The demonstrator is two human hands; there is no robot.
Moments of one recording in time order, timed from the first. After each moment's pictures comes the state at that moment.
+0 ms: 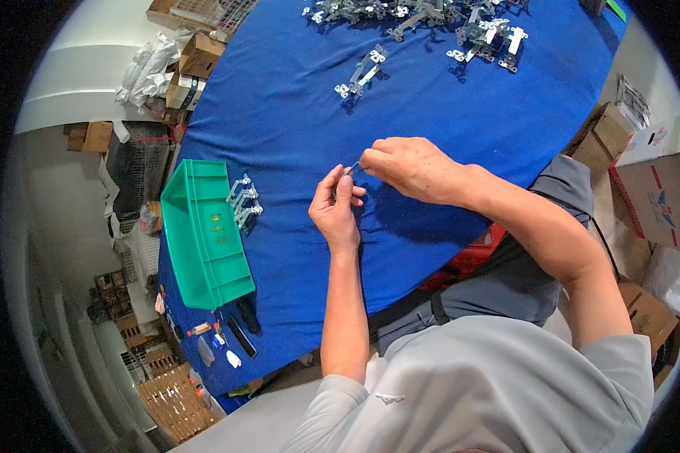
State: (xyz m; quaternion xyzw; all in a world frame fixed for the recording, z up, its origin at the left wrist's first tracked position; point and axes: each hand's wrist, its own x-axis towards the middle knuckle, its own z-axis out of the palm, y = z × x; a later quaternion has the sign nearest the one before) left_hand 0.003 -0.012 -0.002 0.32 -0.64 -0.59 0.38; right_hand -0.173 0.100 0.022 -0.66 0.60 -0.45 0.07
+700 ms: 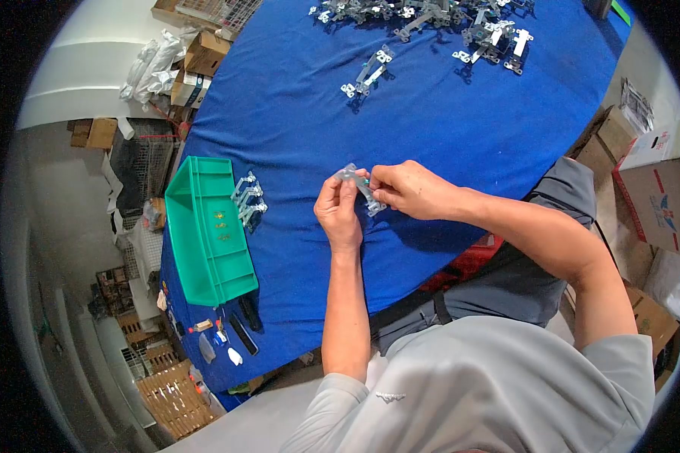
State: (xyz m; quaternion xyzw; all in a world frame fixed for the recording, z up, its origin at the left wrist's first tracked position) left_hand 0.009 -0.017 -0.006 0.24 -0.63 -0.63 0.38; right_hand -0.143 0.100 0.009 -0.55 0.59 -0.50 0.31
